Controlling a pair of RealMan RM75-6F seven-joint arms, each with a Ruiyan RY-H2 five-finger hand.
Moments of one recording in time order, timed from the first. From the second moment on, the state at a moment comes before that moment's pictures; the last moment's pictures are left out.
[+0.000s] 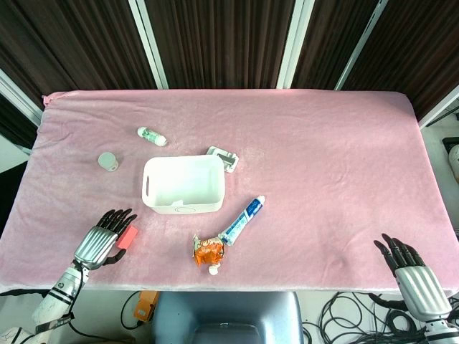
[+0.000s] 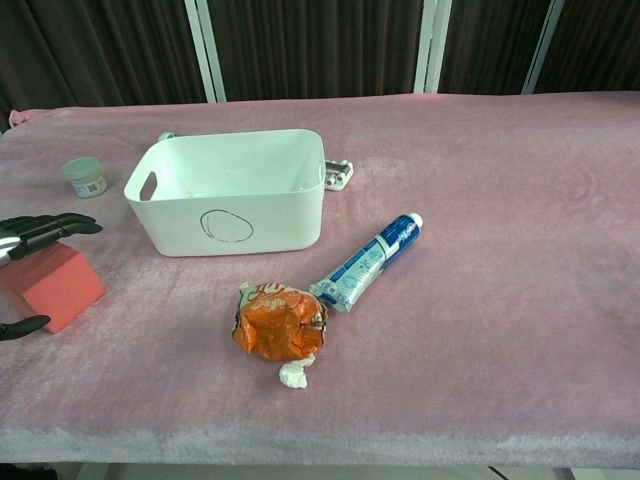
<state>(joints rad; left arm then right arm) -0.40 -1.43 0.05 -1.24 1.60 1.19 -0.04 -0.01 -1.01 -0.12 -1.72 -1.66 1.43 -0.11</state>
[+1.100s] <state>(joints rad) -0.39 -1.51 0.01 -1.16 1.53 1.20 0.03 0.00 -1.01 -0.13 -1.72 -1.67 1.41 -0.10</state>
